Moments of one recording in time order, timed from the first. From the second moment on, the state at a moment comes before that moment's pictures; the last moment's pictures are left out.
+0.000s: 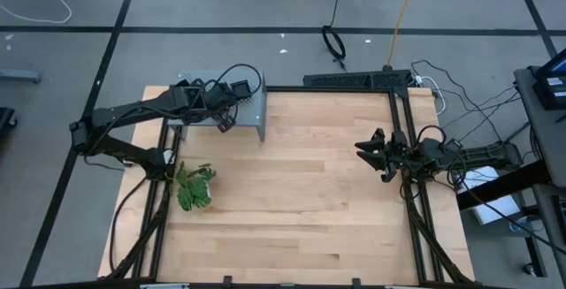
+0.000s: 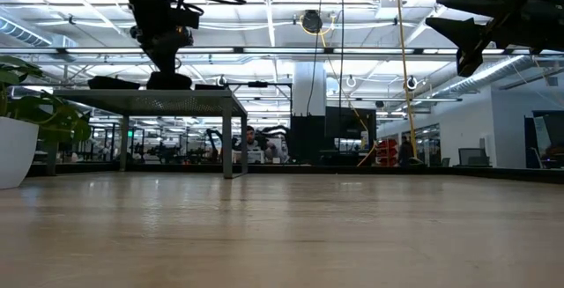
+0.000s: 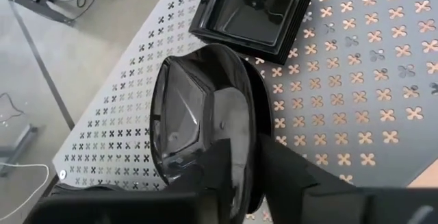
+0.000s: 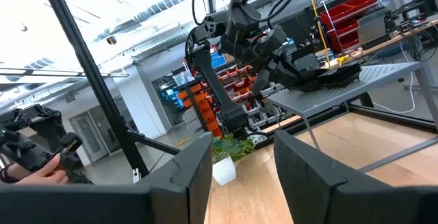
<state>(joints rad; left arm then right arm) 0.39 1.28 1.14 -0.98 -0.55 -0.13 0.07 0.23 0.02 0.46 0.16 0.40</state>
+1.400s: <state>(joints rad) 0.21 0.70 1.25 -0.98 -0.13 0.11 0.07 0.23 0.02 0.46 0.16 0.40</state>
